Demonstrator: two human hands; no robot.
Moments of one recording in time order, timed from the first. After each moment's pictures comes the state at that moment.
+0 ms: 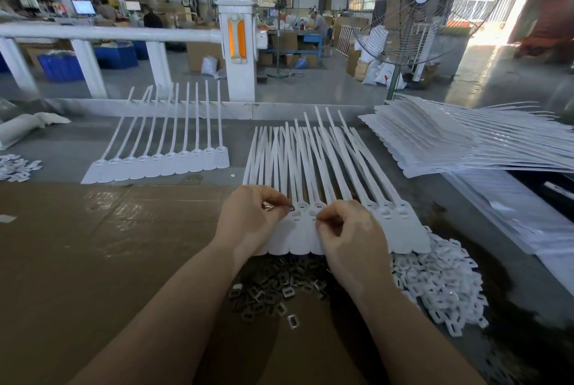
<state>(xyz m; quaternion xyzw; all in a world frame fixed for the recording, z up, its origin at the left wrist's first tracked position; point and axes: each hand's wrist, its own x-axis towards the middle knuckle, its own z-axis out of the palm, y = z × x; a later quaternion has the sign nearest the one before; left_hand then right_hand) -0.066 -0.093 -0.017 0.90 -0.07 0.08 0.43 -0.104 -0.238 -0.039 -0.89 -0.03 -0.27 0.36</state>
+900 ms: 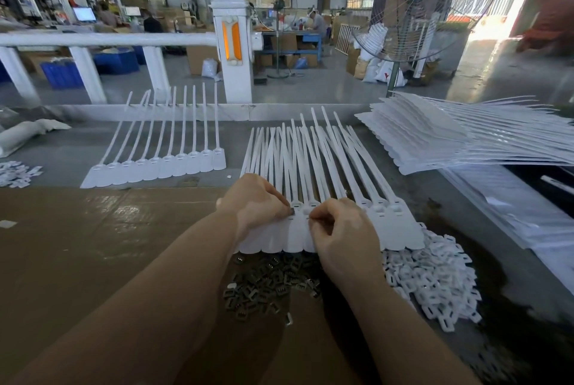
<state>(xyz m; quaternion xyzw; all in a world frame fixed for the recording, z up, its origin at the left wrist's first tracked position) -0.050 -0.104 0.005 0.91 0.01 -0.05 0.40 -0.101 -0.238 -0.041 -0.90 -0.04 -0.28 0.34</state>
